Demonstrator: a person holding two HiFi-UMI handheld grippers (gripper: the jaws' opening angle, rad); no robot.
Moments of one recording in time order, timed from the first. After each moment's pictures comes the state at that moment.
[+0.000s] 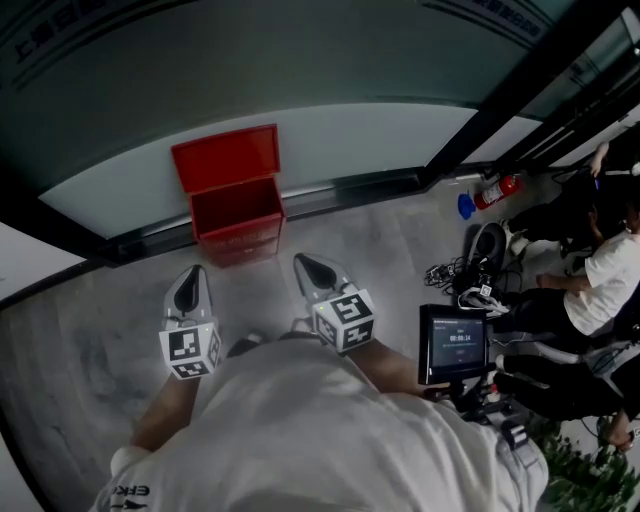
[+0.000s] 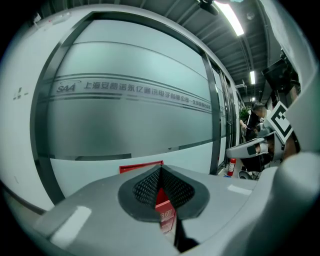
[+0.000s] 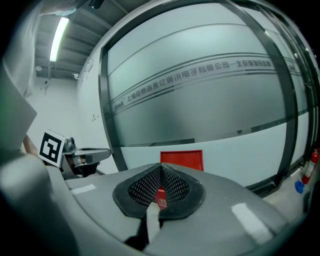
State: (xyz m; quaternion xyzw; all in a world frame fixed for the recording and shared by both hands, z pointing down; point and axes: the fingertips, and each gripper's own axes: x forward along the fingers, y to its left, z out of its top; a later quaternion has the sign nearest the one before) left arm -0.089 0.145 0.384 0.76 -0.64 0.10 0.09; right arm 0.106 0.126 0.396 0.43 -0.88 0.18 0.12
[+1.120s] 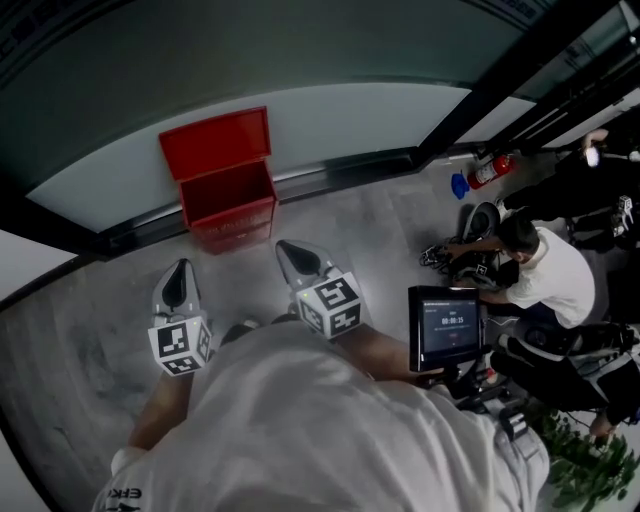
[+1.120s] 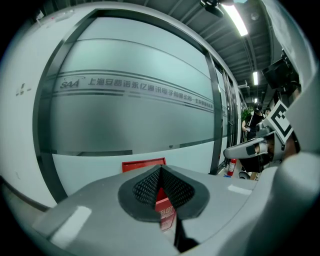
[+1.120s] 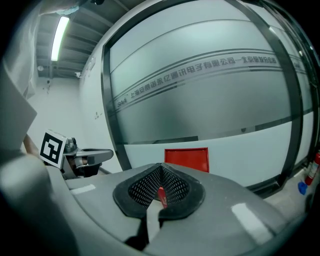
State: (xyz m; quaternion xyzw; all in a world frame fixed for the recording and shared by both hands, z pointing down) left arm -0.102 0.149 0.393 0.75 -0.64 0.10 0.11; right arm 0.083 0.126 0.403 0.41 -0.88 0.18 0.13
